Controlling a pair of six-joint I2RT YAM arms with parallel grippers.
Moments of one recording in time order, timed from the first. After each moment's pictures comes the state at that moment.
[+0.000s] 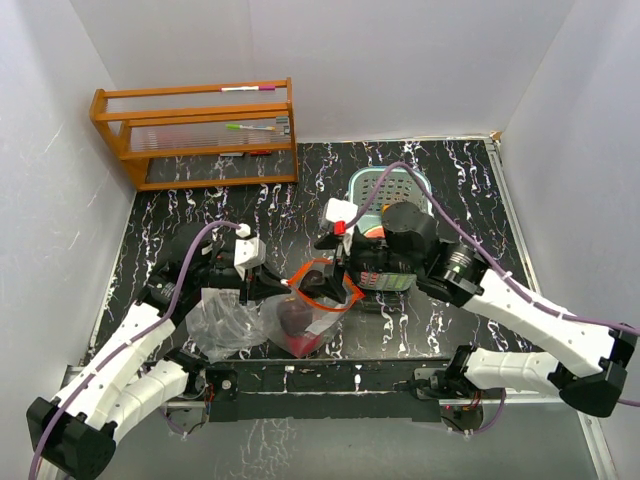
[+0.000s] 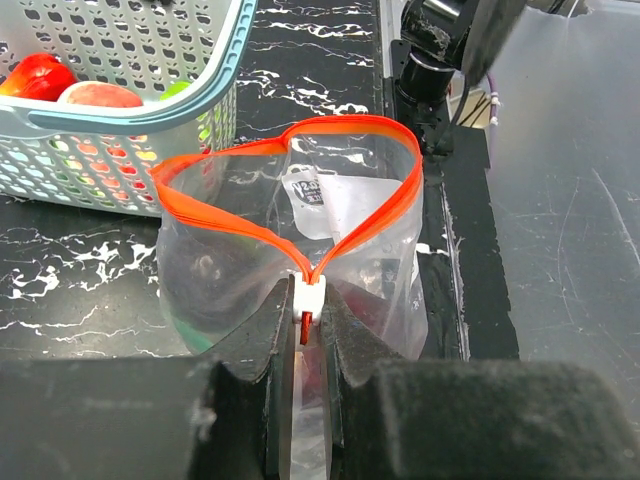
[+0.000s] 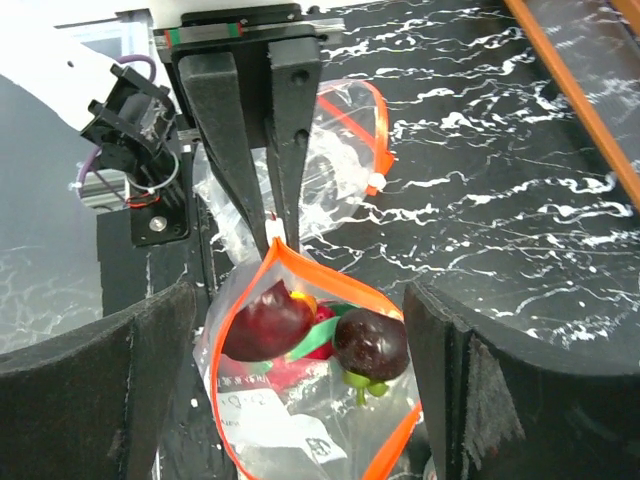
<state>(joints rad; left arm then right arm) -0.46 0.82 0.70 -0.29 1.05 0.28 0.95 1.07 1.16 -0.37 -0.37 -0.13</state>
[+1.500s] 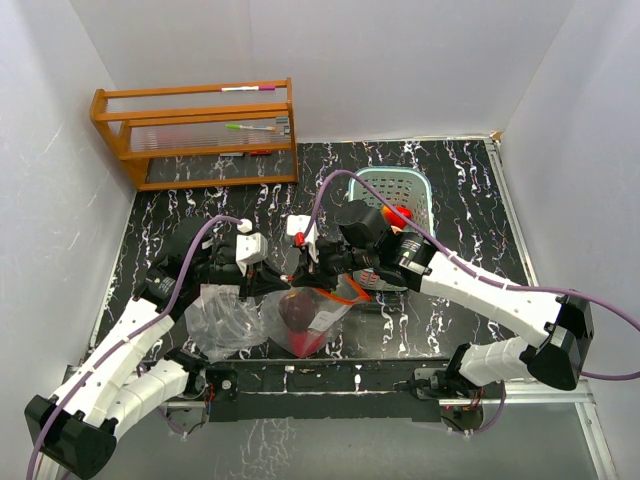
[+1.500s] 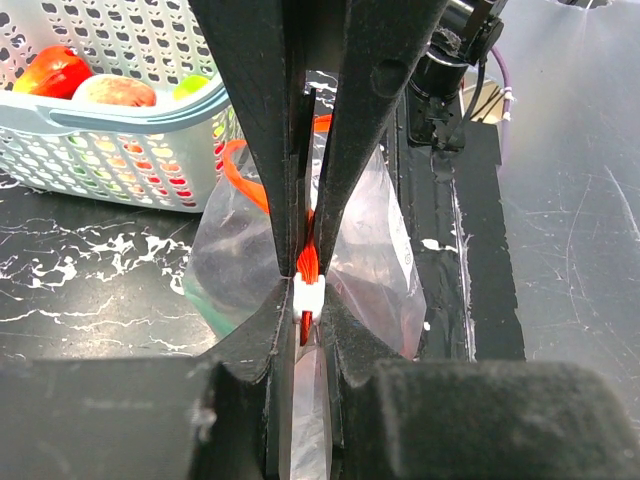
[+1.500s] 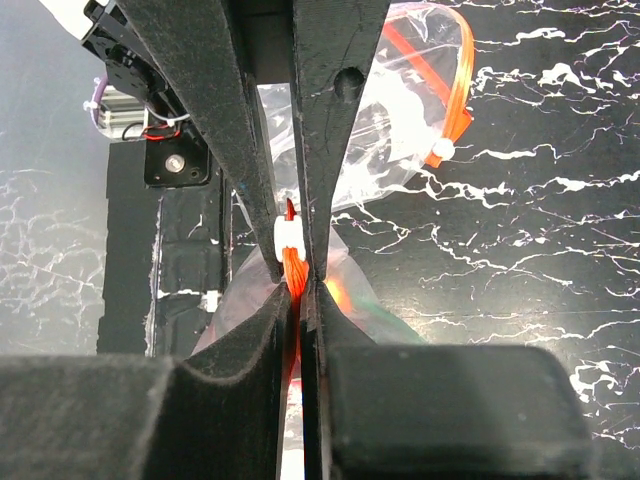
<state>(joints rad) -0.46 0.85 0.77 -0.39 1.01 0.33 0.95 1.31 1.19 -0.37 -0.54 -0.23</state>
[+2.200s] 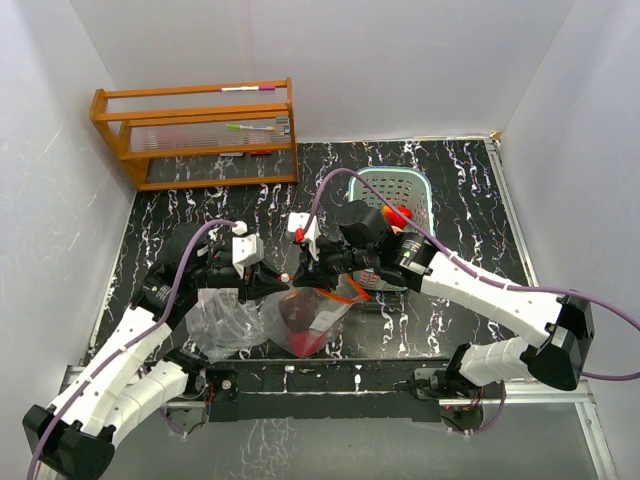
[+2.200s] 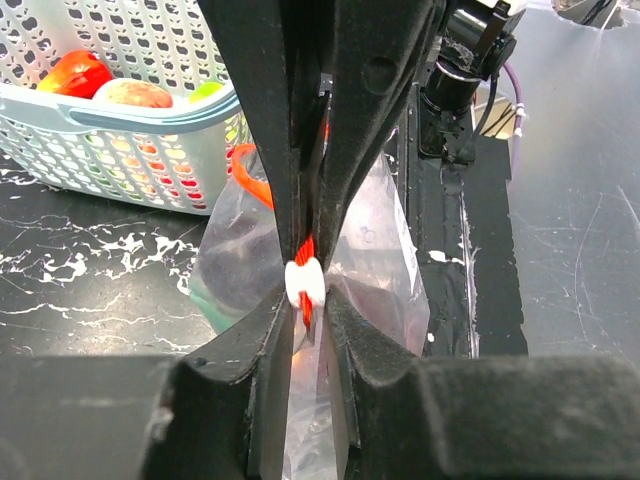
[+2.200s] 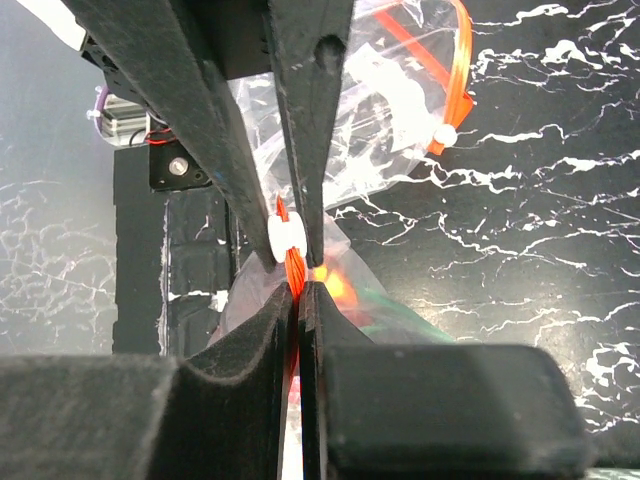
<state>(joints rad) -0.46 0.80 0.73 -0.33 0.97 0.26 0.95 1.31 1.19 -0.38 -0.52 -0.17</state>
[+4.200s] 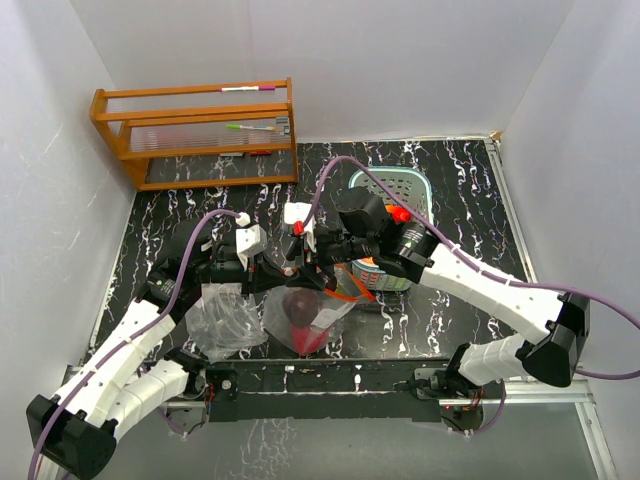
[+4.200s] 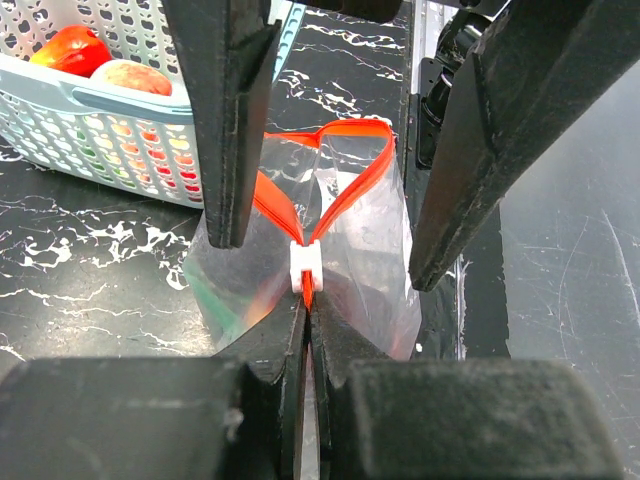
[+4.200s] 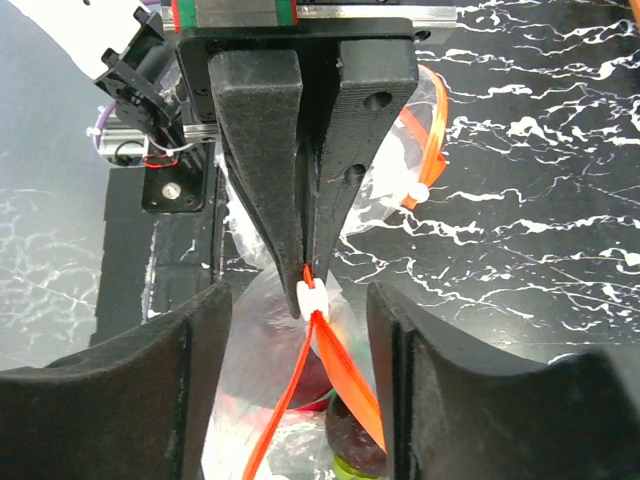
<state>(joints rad) -0.46 0.84 0.73 -0.29 0.96 0.17 0.95 1.34 1.30 -0.40 -0.56 -0.26</state>
